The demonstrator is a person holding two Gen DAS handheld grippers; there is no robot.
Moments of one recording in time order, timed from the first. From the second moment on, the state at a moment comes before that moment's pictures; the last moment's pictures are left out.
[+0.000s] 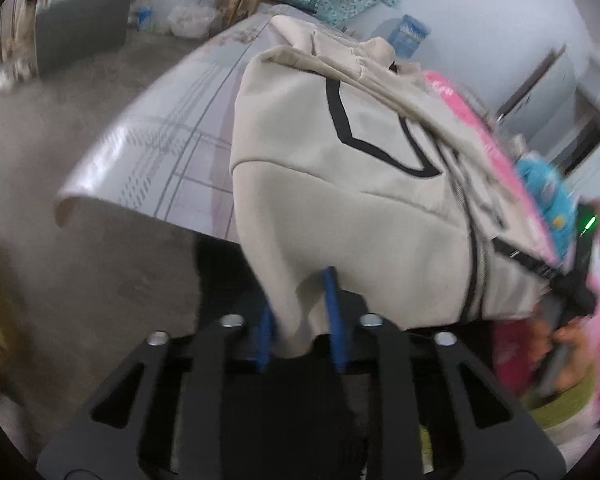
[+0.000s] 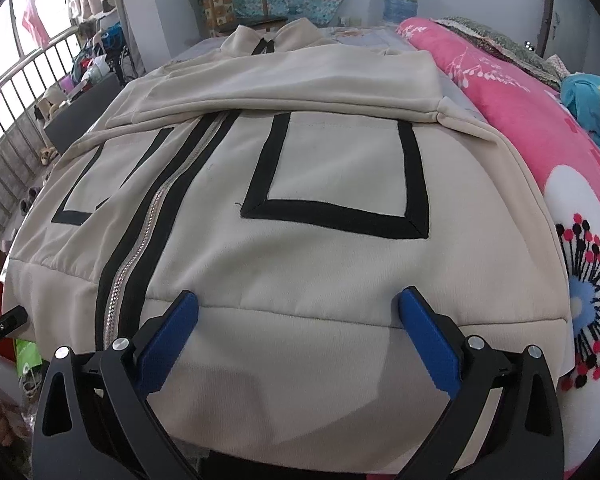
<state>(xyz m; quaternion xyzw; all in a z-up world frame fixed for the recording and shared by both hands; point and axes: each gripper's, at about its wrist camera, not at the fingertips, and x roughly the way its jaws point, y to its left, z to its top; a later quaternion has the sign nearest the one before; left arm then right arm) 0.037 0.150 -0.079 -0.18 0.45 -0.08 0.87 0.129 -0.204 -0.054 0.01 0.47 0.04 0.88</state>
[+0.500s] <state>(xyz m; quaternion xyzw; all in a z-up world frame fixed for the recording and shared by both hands) 0.034 0.099 -0.066 0.04 0.45 0.00 0.89 0.035 -0.303 -0.010 0.09 0.48 -0.04 0.87</state>
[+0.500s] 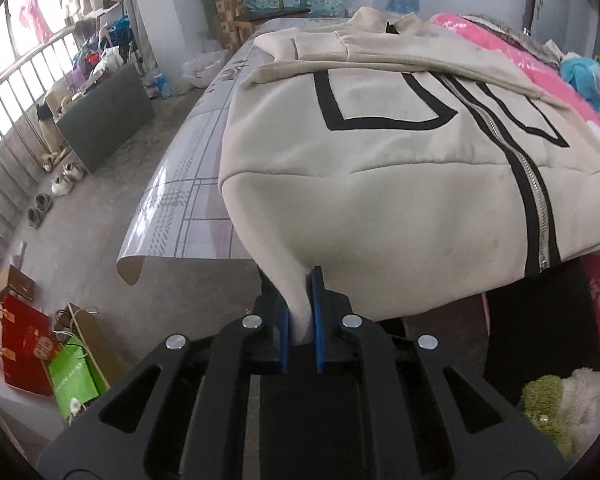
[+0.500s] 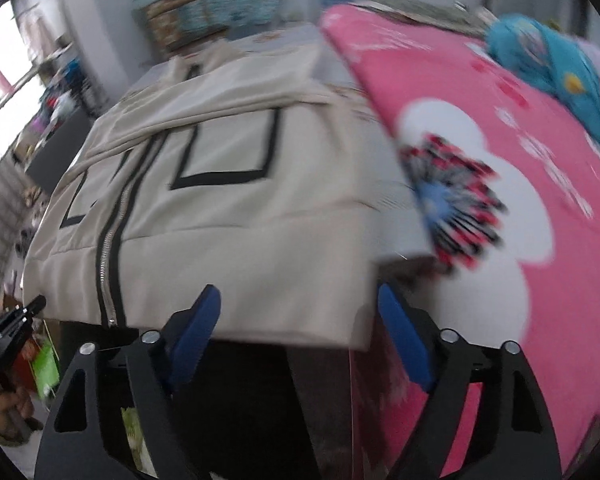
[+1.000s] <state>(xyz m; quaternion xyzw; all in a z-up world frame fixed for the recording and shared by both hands) 0.036 0.098 -0.067 0.04 0.46 0.01 0.89 0.049 -0.344 -0.062 0.21 0.52 -0.02 0.83</state>
